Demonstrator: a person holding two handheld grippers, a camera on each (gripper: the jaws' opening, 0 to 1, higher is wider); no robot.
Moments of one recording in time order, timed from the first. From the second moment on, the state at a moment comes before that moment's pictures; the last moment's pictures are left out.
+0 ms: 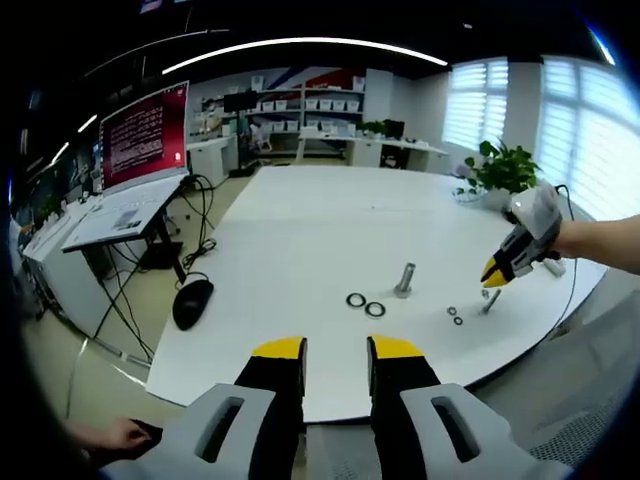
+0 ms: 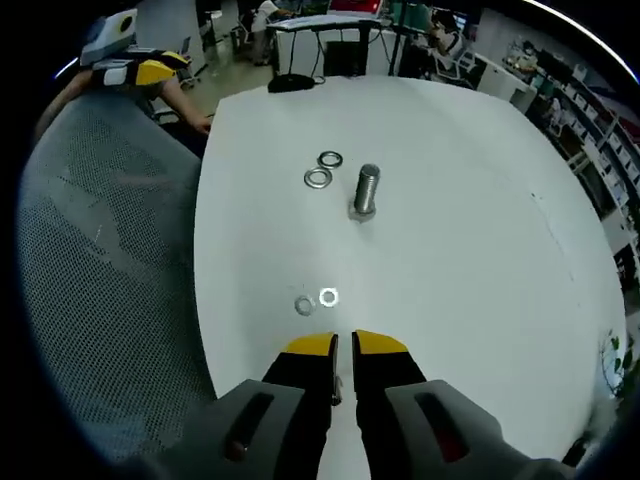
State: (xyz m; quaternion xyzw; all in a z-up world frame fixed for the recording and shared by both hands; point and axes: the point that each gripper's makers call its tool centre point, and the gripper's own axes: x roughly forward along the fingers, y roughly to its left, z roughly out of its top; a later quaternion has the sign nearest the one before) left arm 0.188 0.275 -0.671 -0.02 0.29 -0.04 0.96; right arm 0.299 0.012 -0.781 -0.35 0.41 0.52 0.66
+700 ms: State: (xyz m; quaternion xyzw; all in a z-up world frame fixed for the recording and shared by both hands) left arm 0.188 0.277 -0.673 -0.03 0.29 -0.04 0.95; right arm 0.287 0.030 -0.839 -0.45 0.44 0.54 0.56
